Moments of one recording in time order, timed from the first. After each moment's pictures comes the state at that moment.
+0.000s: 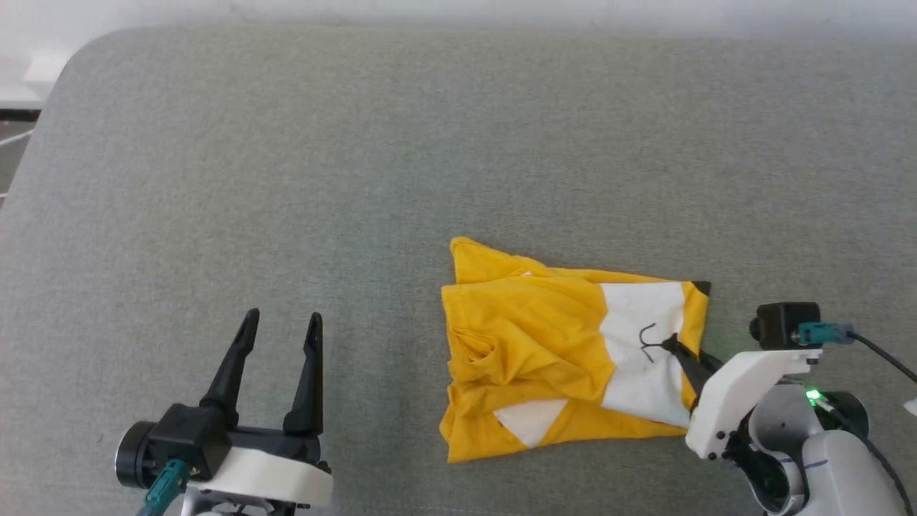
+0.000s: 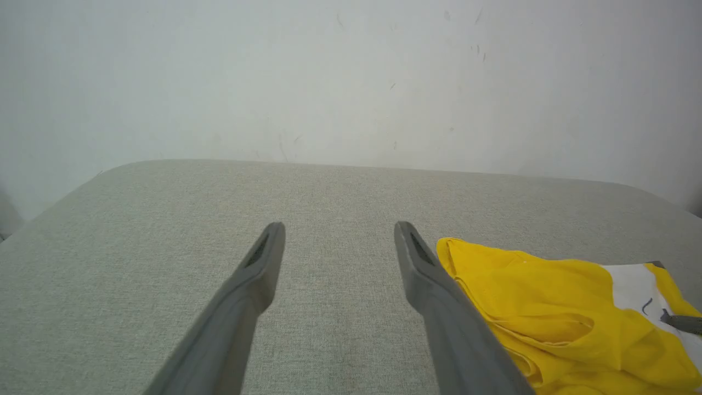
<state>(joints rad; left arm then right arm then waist) 0.04 0.16 -0.12 -0.07 -0.22 -0.02 -0.25 -0.16 -0.05 -0.03 0.24 0.31 0.13 0.44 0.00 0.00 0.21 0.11</state>
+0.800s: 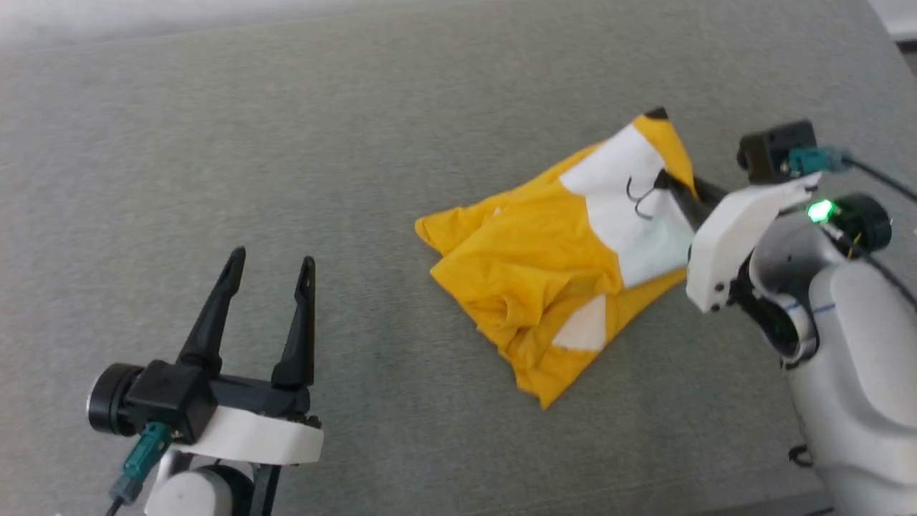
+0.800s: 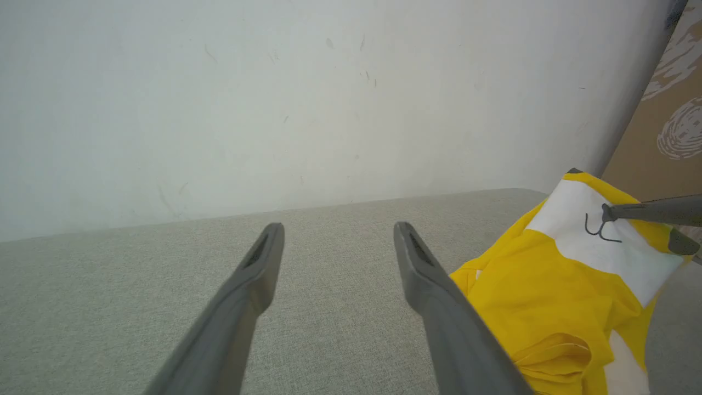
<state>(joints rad) -0.05 0.20 -0.13 -0.16 -0.20 0.00 -0.21 -0.54 -0.19 0.17 0.28 0.29 0.13 0.44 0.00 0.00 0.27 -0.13</state>
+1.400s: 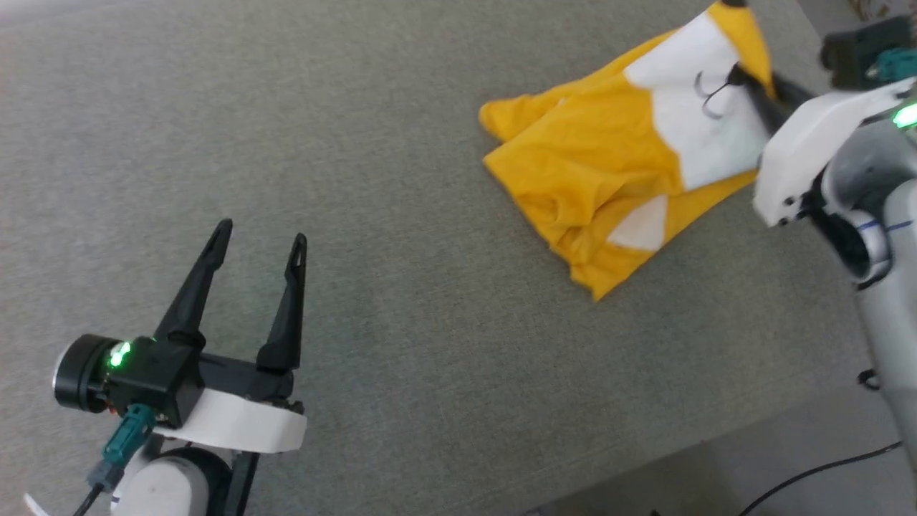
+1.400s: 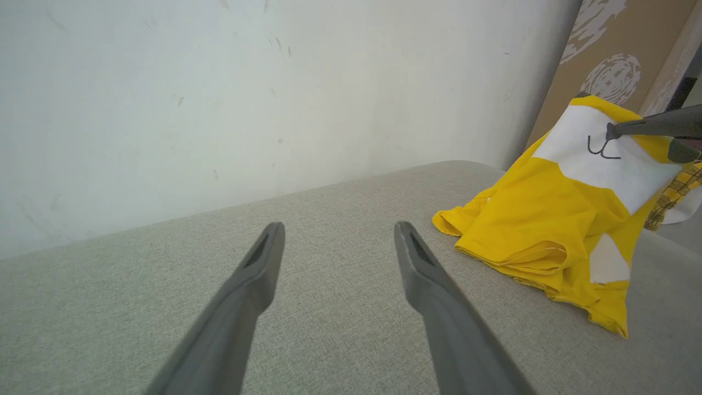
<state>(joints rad) -0.07 0.27 -0.13 -0.27 -0.17 0.00 -0.11 -0.73 -0.31 0.18 0.36 0.29 0.13 0.36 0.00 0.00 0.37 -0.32</state>
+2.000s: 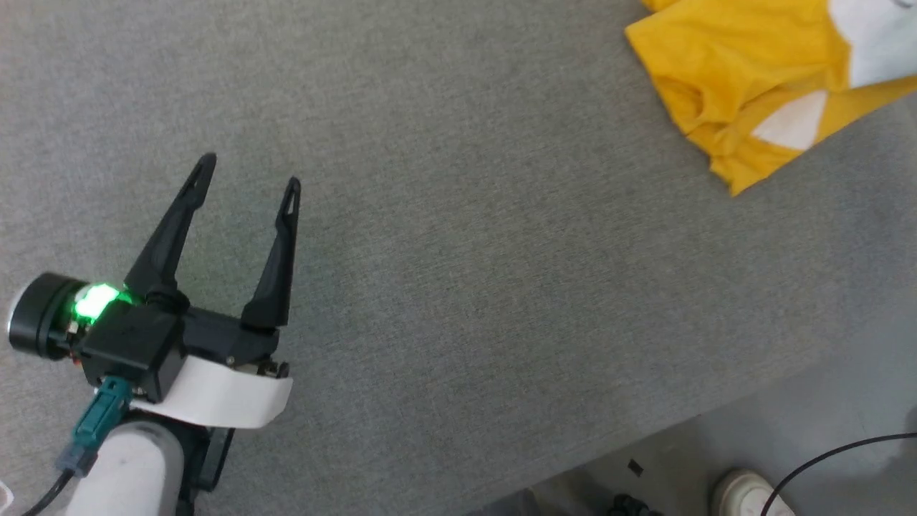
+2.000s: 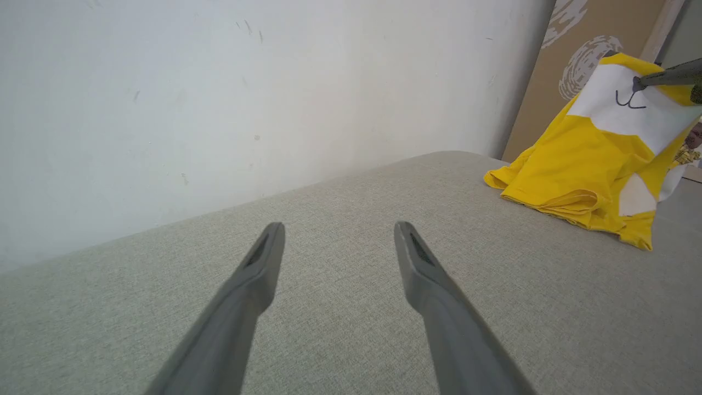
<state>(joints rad) -0.17 0.34 -0.14 -0.36 -0.13 -0.02 -0.05 -0.87 -0.44 0.00 0.45 0.21 0.13 0.28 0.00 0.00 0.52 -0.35</state>
